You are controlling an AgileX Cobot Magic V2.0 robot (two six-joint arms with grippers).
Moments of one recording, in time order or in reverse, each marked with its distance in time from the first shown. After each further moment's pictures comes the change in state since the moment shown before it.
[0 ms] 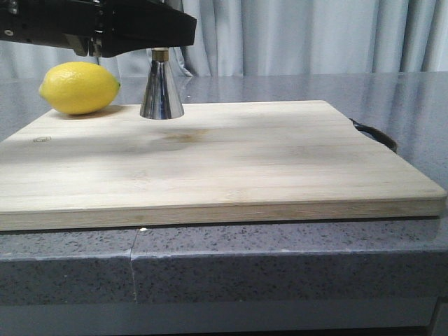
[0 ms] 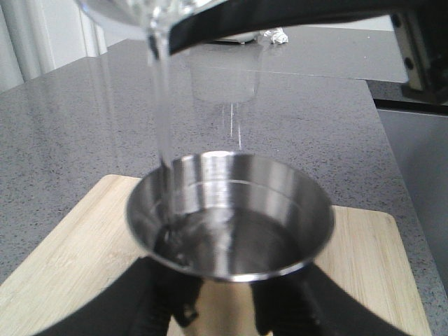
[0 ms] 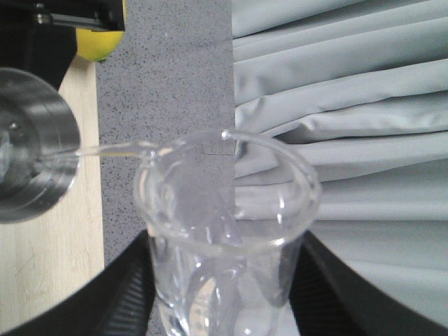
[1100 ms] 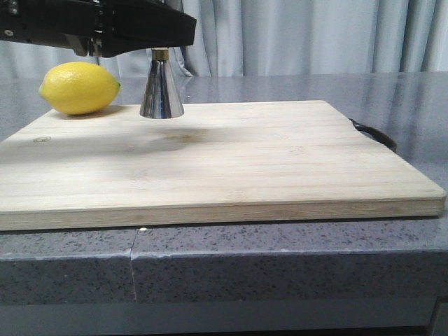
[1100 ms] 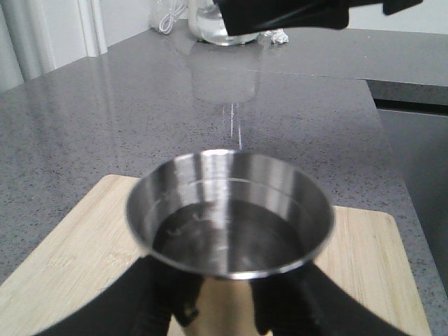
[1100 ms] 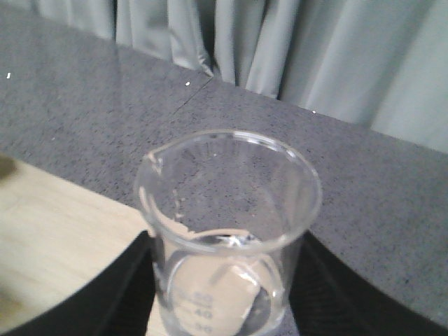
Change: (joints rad) left arm 0.000 0.000 0.000 0.000 -0.002 0.000; right arm -0.466 -0.285 0.504 0.616 -0.495 0.535
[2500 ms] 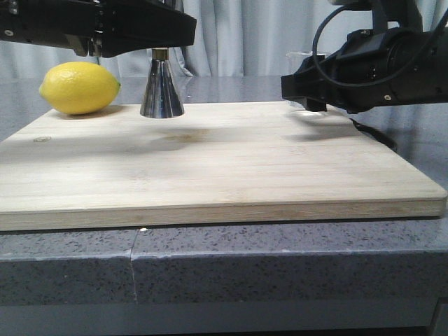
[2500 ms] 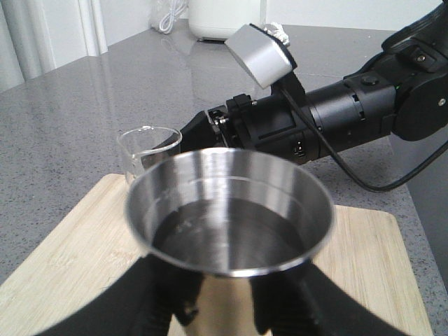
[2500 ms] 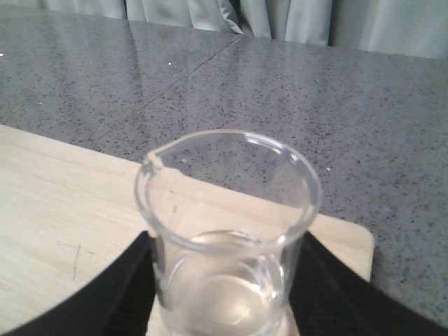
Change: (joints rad) left arm 0.000 0.000 0.000 0.002 0.000 0.000; right arm -0.032 0.481 0.159 -0.014 -0.711 0.062
